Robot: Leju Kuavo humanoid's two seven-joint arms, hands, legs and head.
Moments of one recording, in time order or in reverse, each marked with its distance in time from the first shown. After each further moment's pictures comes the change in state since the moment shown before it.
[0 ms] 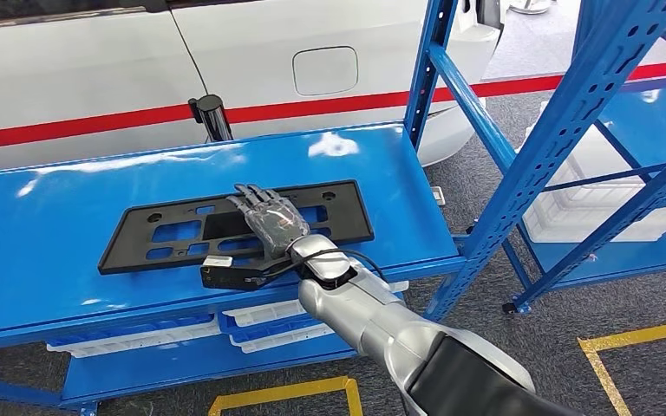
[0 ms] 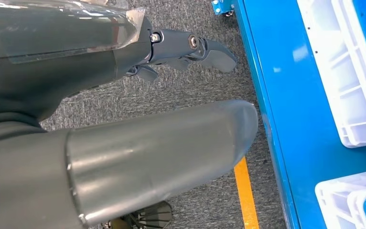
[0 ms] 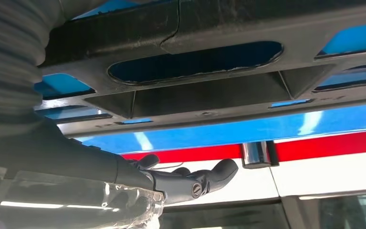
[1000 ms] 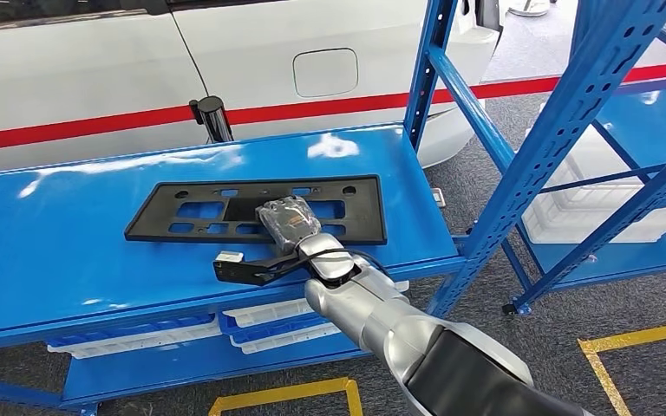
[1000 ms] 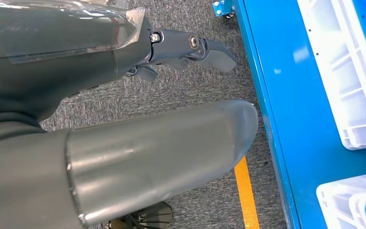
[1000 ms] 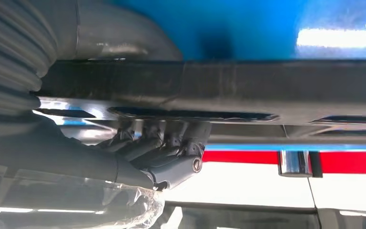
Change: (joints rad) left arm 0.002 0.001 0.018 0.000 -0.020 0.000 0.004; right arm -0.031 0.008 -0.003 0.107 0.055 -0.027 0.088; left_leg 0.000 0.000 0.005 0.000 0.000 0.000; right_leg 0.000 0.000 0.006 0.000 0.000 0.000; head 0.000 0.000
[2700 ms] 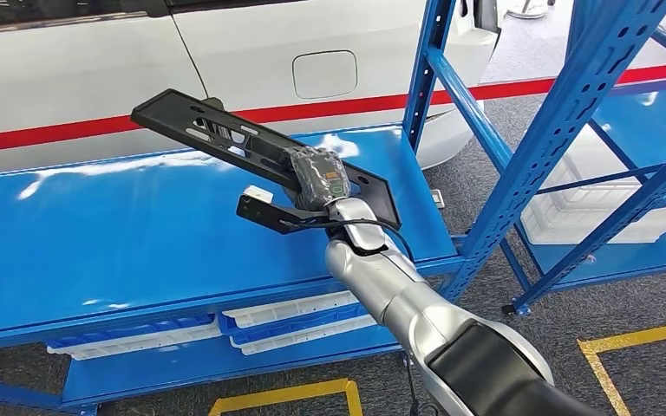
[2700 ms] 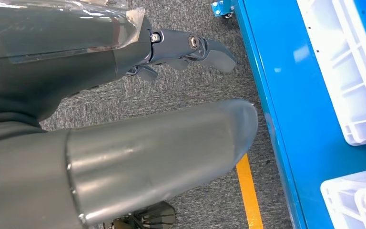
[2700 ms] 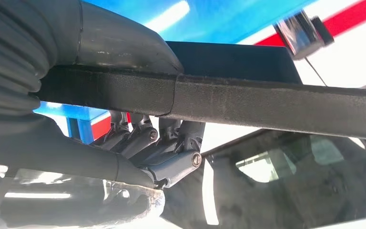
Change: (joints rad) left arm 0.016 -0.010 0.050 0.000 -0.064 0.001 -0.018; right arm 0.024 -0.079 -0.273 -0.250 -0.065 -0.140 -0.131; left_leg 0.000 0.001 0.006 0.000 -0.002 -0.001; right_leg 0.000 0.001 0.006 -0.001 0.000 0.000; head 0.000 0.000
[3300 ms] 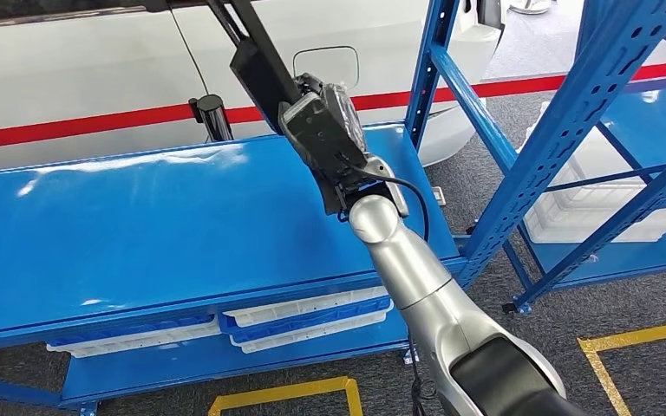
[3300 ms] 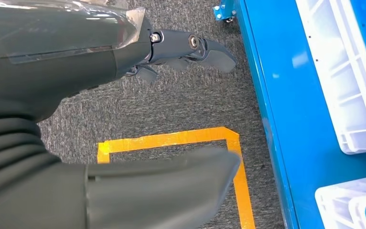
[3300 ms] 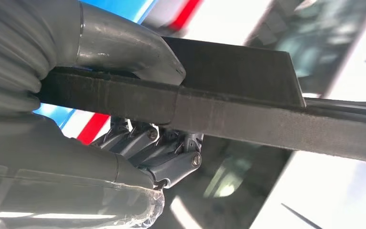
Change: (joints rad) left arm 0.021 -0.006 0.050 0.001 0.008 0.008 -0.069; right arm 0.073 -0.051 -0.117 -0.557 -0.558 0.284 -0.075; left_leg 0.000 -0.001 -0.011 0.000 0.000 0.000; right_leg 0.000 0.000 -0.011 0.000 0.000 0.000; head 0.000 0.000
